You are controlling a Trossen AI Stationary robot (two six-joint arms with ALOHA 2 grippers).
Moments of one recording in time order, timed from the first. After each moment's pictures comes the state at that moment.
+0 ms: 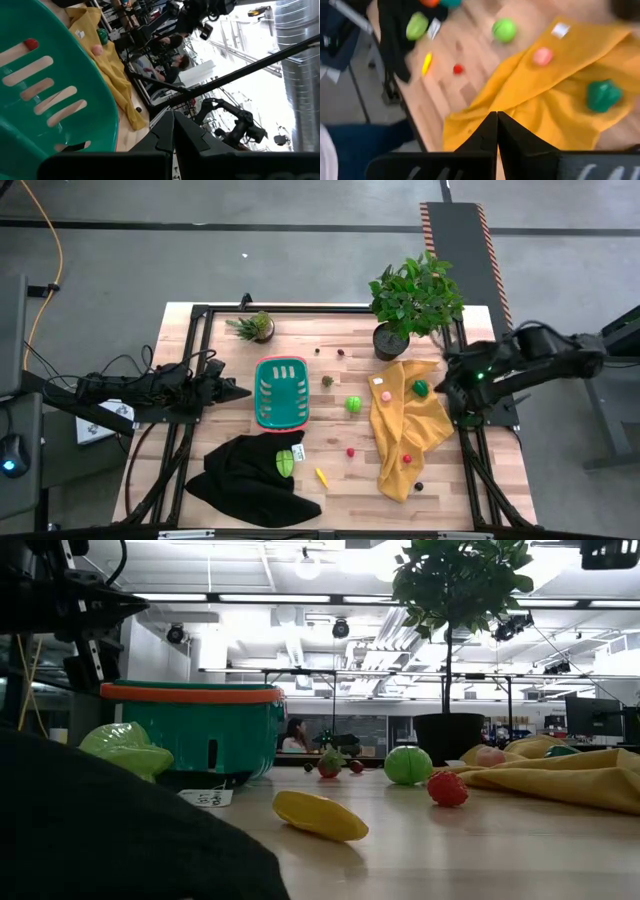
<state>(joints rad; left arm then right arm) 0.08 0.01 0.01 0.02 0.06 -1.13 0.21 0.81 1.16 -1.29 -0.01 0.89</state>
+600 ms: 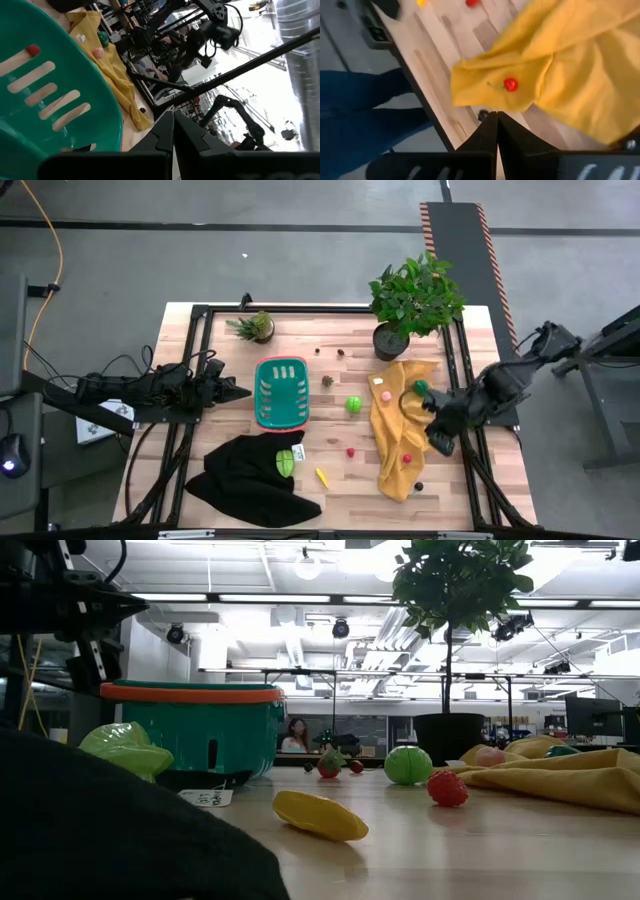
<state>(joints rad) 0.08 0.01 0.01 0.02 0.06 -1.07 0.62 1.08 1.13 -1.18 0.00 1.21</state>
